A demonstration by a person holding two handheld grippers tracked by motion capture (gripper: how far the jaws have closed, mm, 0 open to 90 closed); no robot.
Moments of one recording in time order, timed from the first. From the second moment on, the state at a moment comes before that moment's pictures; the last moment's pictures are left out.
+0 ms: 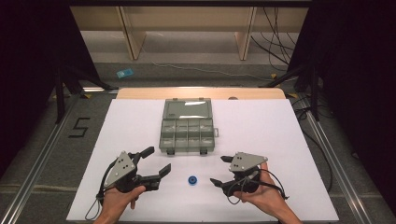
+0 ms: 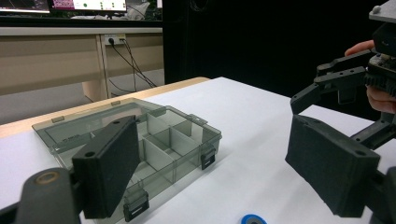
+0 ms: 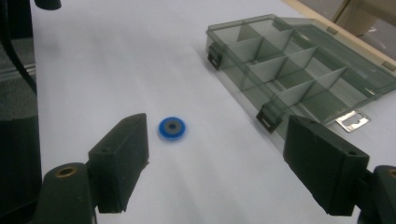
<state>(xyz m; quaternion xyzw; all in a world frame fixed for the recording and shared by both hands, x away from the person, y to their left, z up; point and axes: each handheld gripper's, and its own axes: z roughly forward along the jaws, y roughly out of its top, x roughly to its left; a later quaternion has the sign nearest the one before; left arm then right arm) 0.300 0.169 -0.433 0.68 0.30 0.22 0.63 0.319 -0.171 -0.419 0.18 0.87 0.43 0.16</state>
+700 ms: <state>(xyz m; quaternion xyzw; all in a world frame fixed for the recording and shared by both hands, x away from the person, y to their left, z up) 0.300 0.169 -0.432 0.68 0.30 0.22 0.63 0.340 -0.120 -0.428 0.14 0.93 0.34 0.11</state>
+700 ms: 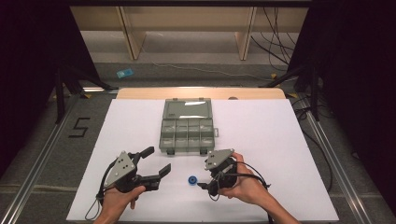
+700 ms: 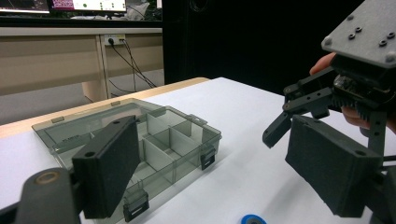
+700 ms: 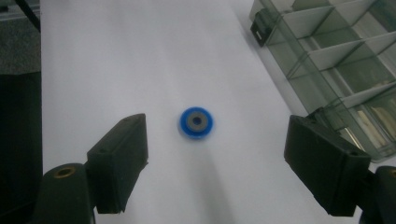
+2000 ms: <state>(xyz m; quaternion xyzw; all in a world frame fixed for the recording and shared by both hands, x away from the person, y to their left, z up) 0.300 0.169 -0.432 0.68 0.30 0.22 0.63 0.369 -0.072 -0.447 0.09 0.97 0.24 0.05</state>
